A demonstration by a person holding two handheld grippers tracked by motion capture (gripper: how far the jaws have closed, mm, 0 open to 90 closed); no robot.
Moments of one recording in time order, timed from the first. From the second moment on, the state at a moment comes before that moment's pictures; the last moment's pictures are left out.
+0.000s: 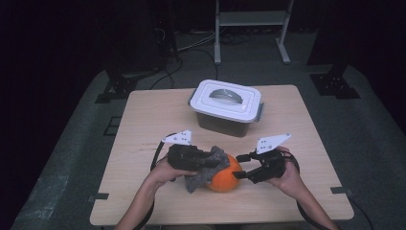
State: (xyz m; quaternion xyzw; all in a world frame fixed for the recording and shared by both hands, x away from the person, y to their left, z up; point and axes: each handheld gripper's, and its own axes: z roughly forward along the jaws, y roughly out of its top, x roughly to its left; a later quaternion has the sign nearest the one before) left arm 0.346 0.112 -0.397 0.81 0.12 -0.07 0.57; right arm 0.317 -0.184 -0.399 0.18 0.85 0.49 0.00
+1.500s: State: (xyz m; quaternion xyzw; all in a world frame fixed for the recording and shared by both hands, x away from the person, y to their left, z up) left arm 0.346 0.106 -0.411 0.82 0.12 -0.10 0.56; right arm 0.305 -0.182 -0.400 0.15 0.88 0.45 0.03
